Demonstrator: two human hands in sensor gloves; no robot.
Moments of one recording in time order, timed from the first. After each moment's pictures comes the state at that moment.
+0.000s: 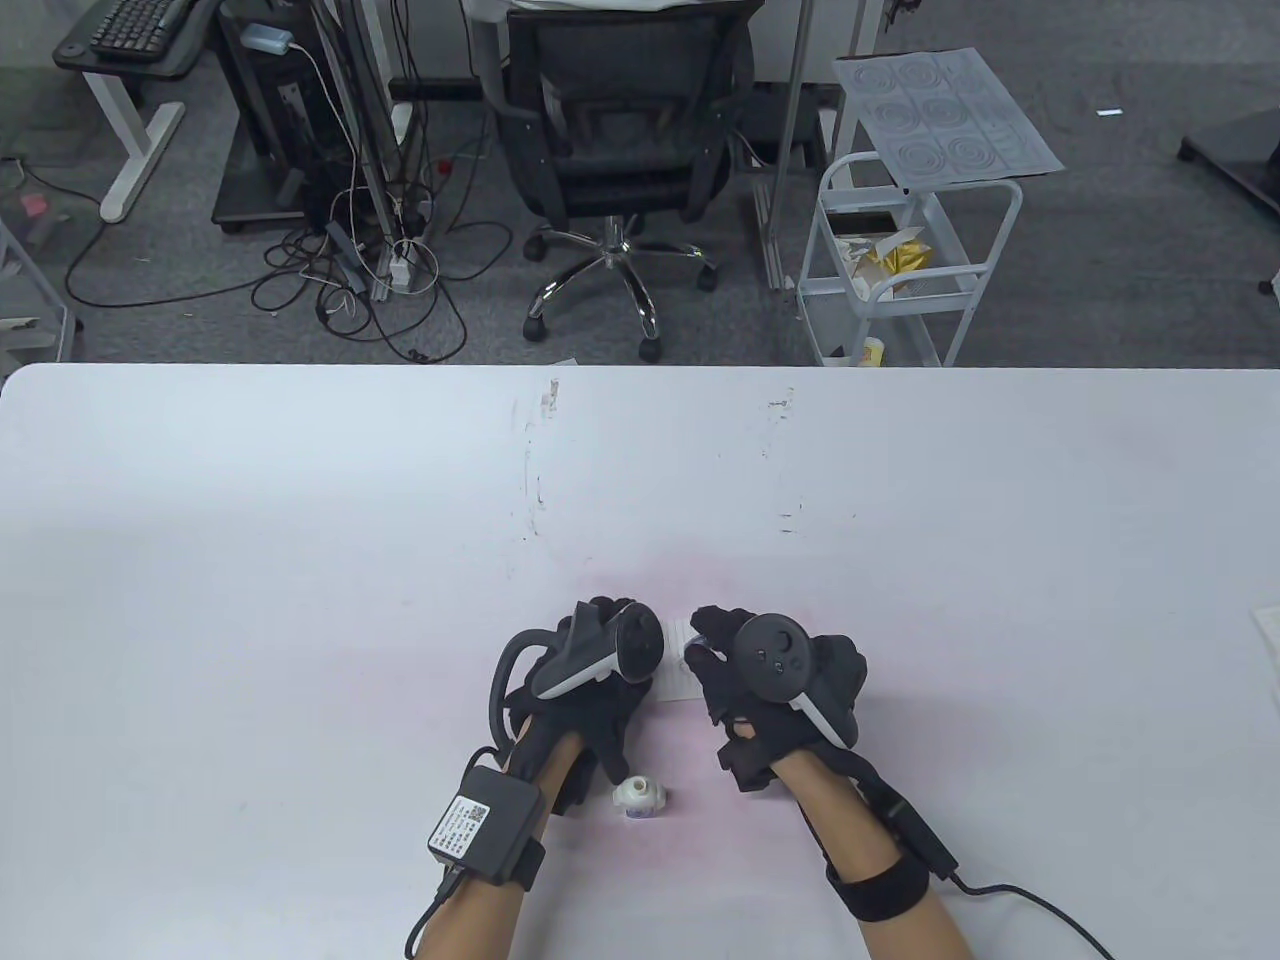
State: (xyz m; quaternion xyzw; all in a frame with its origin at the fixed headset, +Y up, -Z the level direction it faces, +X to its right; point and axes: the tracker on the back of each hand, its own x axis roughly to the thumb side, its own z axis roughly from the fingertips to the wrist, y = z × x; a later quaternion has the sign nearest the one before) left_hand -0.082 -0.772 -0.343 -0.19 -0.13 0.01 0.97; right_hand 0.096 -0.726 -0.316 0.06 -0.10 0.96 0.25
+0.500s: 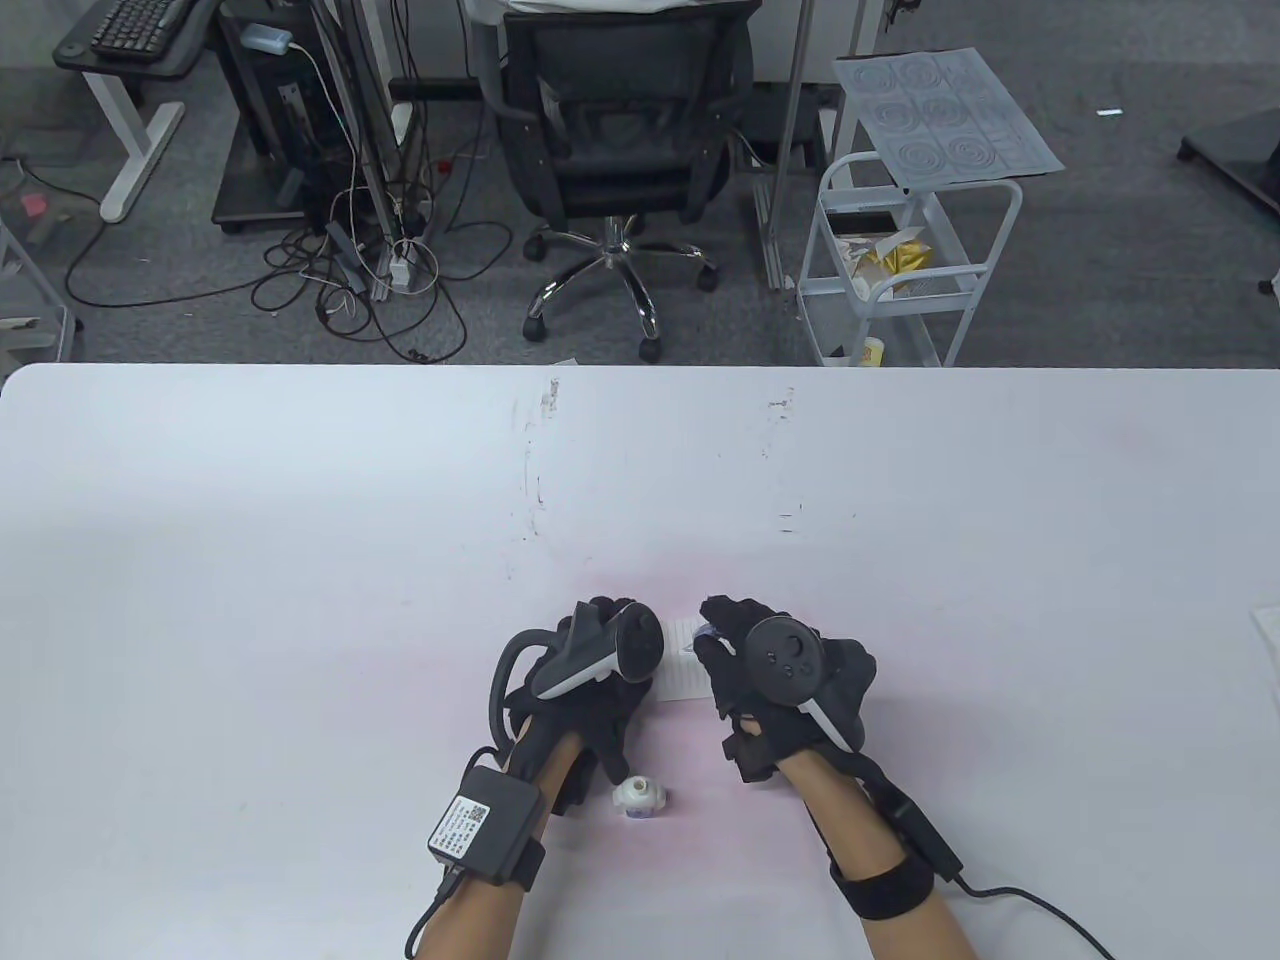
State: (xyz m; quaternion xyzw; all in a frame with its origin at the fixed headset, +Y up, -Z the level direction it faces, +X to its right) left_hand -0.082 -0.772 -0.343 -0.19 -0.13 0.01 0.97; right_hand 0.102 -0.725 -0.317 0.07 -0.14 0.96 0.24
